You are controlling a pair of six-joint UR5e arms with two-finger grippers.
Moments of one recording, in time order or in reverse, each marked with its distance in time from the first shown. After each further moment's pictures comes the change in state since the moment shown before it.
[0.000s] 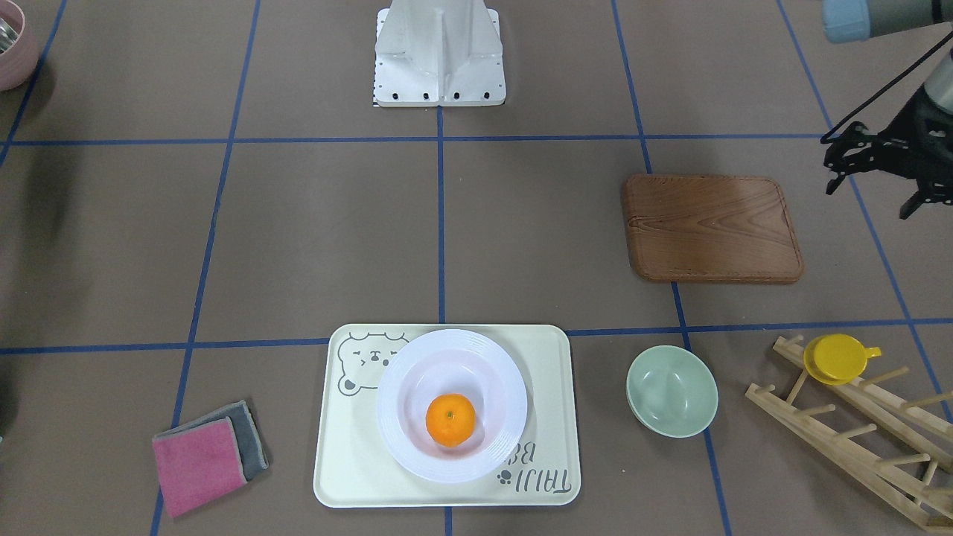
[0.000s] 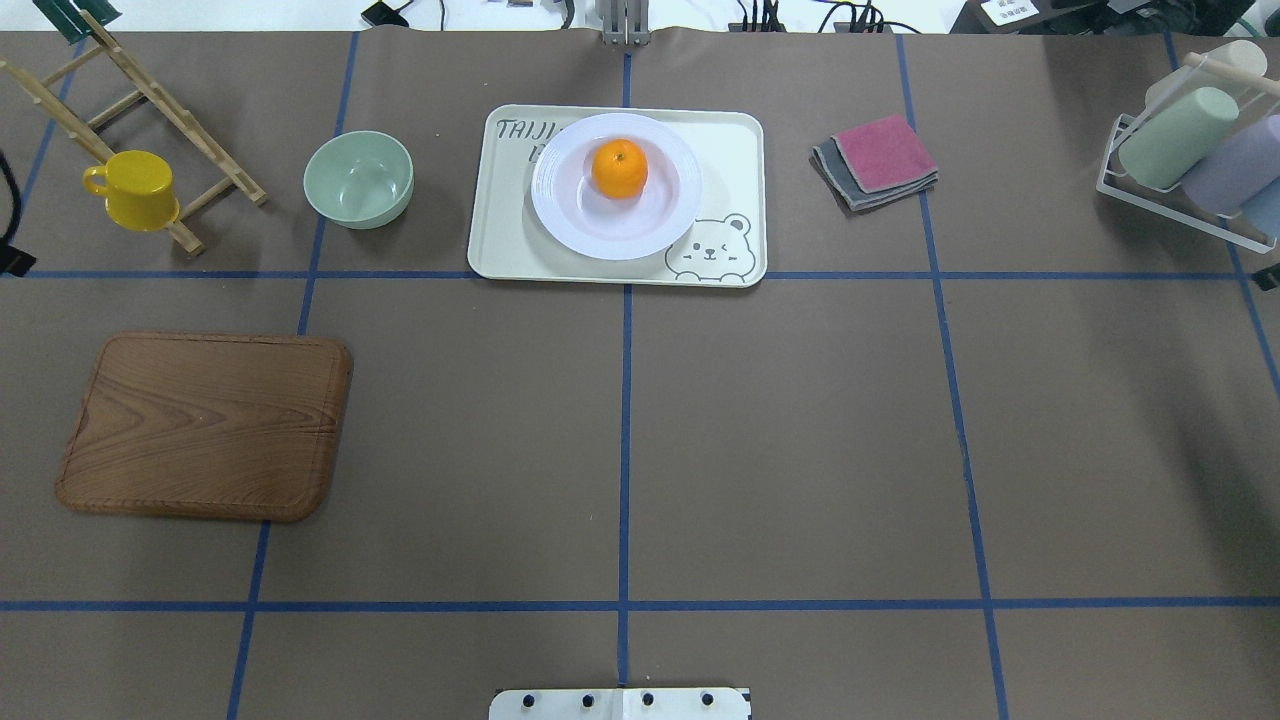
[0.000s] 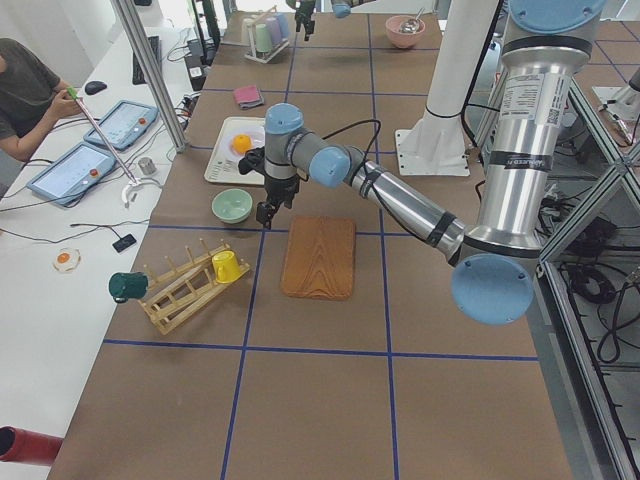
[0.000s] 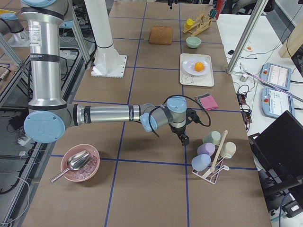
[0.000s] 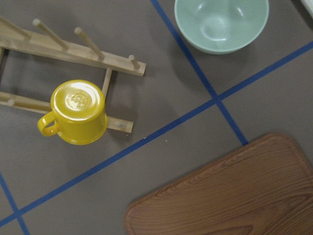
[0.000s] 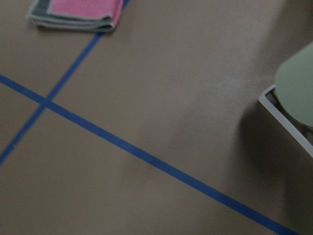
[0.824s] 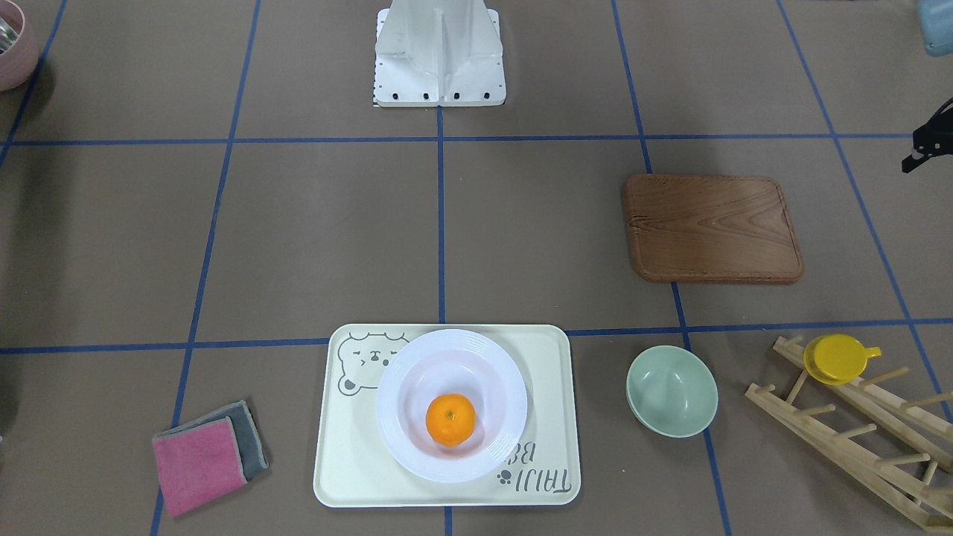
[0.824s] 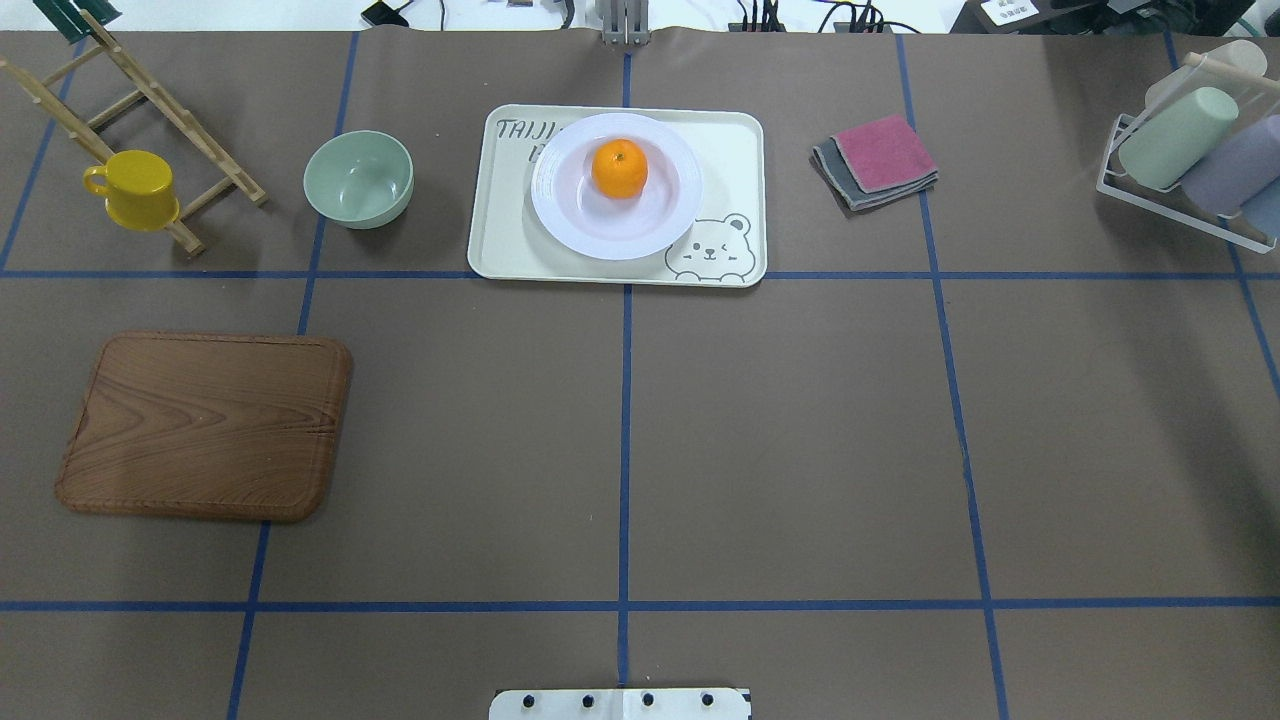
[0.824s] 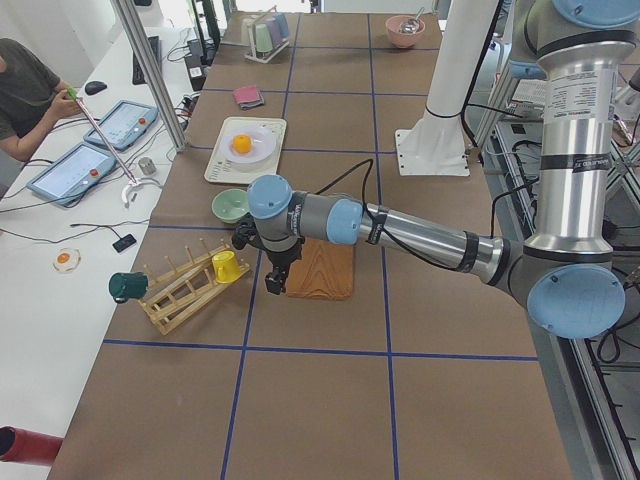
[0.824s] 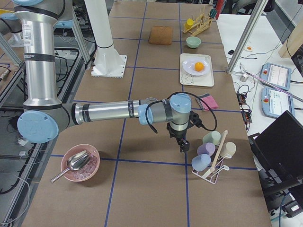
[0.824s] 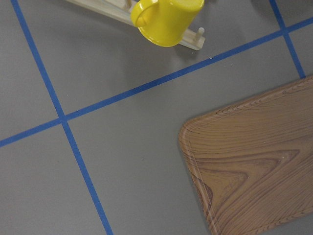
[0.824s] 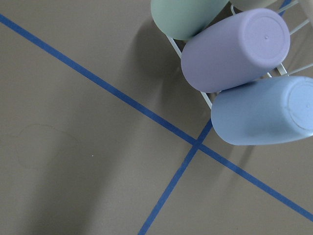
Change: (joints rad) left arm -0.194 0.072 0.152 0.088 -0.251 0.120; right arm 0.099 -0.005 0.060 -0.222 0.002 -0.171
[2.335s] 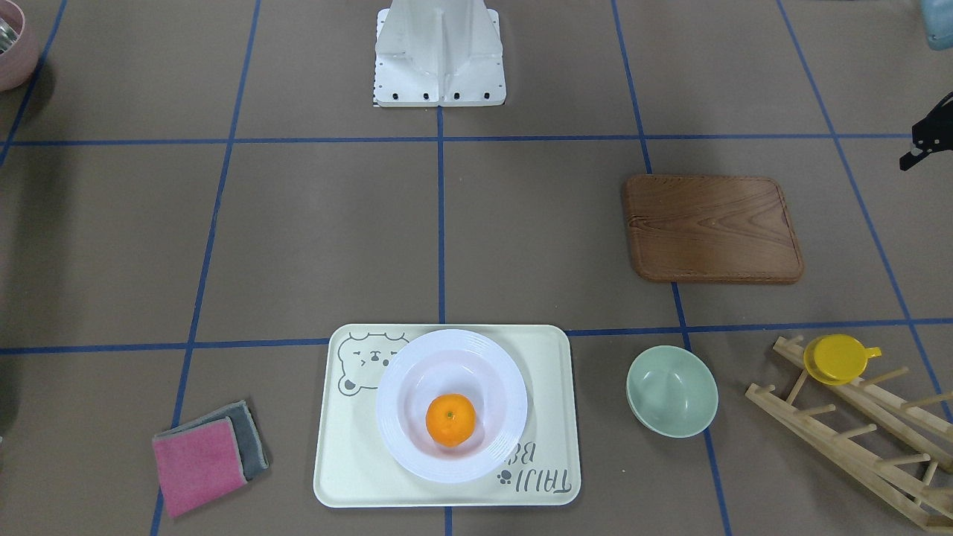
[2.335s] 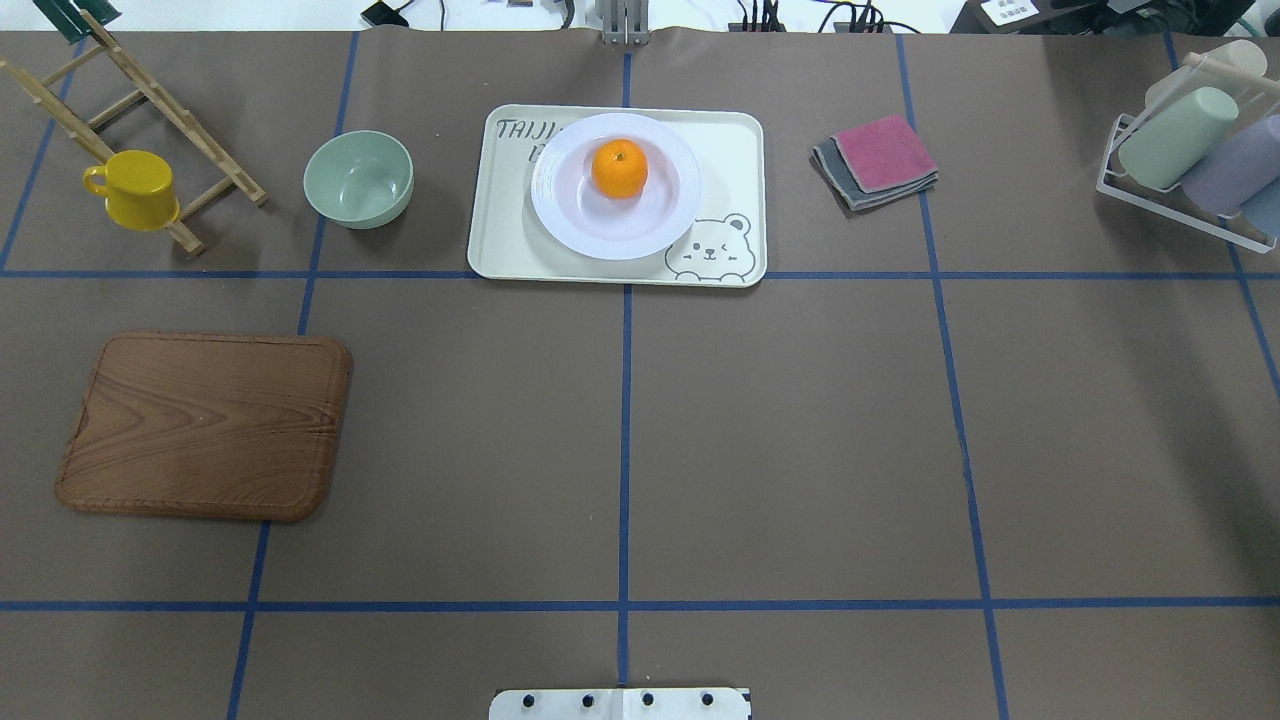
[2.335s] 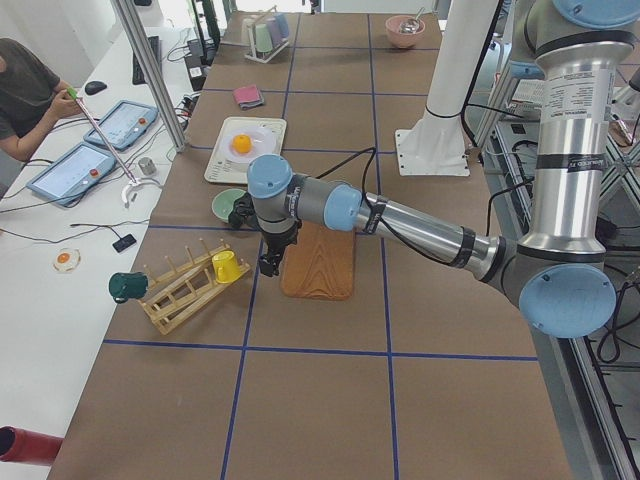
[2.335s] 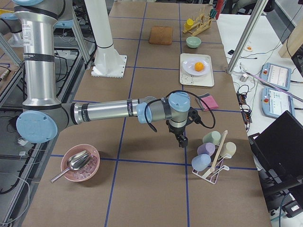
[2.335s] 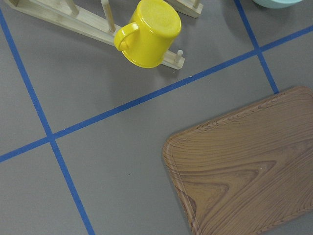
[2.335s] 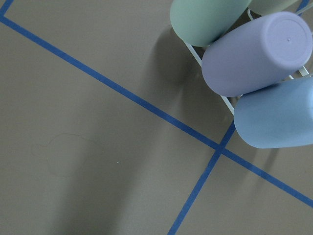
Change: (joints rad) left arm 0.006 -0.031 -0.050 -0.012 0.001 -0.001; right arm -0.005 -0.004 0.019 0.013 0.076 0.035
